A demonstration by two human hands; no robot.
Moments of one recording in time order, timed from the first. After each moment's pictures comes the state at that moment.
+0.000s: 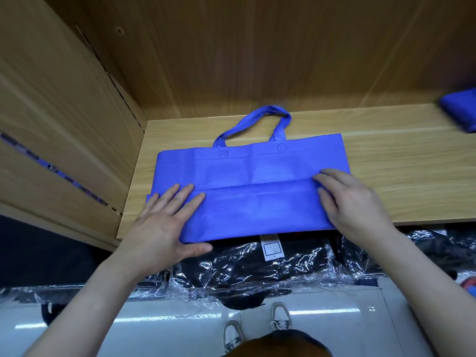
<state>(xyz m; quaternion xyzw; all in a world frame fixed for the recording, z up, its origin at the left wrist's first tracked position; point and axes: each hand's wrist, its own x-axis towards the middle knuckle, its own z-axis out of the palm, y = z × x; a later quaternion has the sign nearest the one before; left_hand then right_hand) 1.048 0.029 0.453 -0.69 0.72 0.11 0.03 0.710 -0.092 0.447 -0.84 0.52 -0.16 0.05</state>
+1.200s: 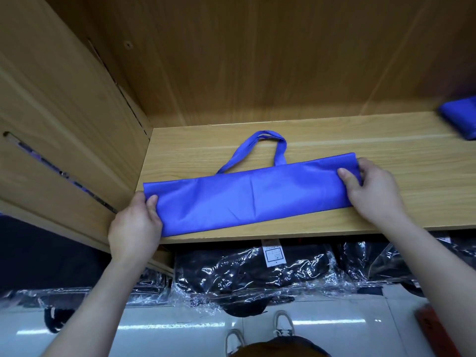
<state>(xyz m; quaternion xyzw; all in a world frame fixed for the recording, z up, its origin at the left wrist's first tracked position) 1.055 0.022 0.452 -0.87 0.44 0.00 -0.23 0.688 -0.135 0.450 -0.72 0.63 -0.25 0.16</state>
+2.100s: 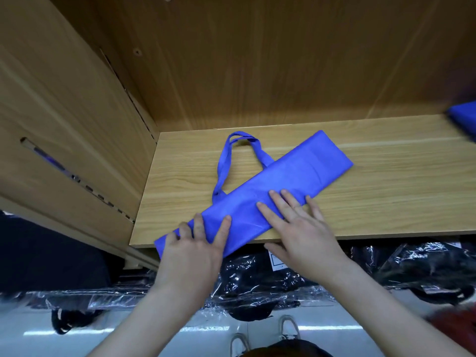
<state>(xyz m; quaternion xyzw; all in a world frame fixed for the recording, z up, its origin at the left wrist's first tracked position) 0.970 0.047 0.483 -0.70 0.68 -0.01 0.21 0.778 -0.048 0.423 -0.91 0.41 -0.05 0.00</state>
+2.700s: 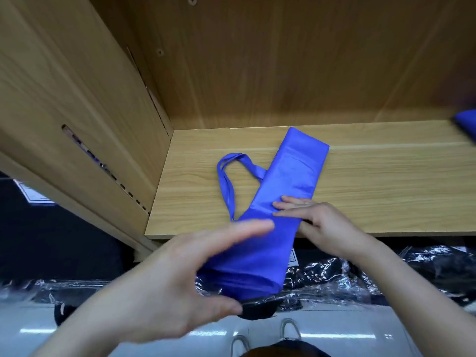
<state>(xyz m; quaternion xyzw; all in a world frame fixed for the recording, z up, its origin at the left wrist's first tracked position) 1.001 0.093 0.572 -0.52 0.72 0.40 -0.25 0.763 -0.077 0.440 -0.87 0.32 -0.12 0.37</state>
